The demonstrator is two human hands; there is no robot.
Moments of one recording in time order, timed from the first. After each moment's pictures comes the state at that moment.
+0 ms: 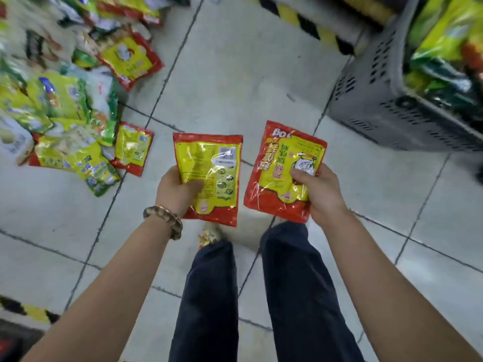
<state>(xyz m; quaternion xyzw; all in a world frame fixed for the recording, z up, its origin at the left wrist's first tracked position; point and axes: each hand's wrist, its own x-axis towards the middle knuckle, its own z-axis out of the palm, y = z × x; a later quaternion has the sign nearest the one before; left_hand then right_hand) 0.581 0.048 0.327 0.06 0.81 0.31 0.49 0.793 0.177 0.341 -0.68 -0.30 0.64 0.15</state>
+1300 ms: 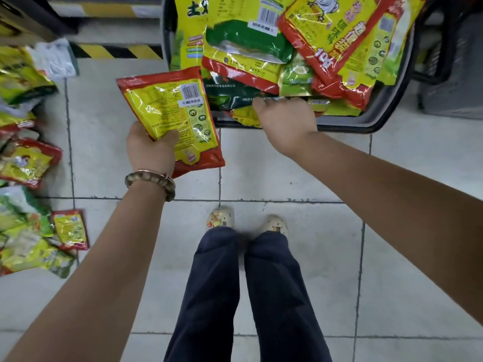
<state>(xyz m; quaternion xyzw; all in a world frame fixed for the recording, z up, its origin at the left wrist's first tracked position) 0.860 0.381 0.384 0.27 0.86 0.30 0.31 1.061 0.458 0.357 -0.44 -0.88 0.07 -0.18</state>
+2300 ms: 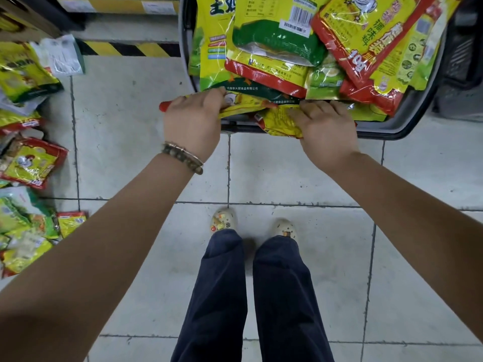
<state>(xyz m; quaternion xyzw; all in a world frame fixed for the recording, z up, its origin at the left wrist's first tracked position) 0.848 0.426 0.353 0.75 0.65 0.12 0.03 1.086 0.446 0.322 -0.49 -0.87 0.01 -0.07</state>
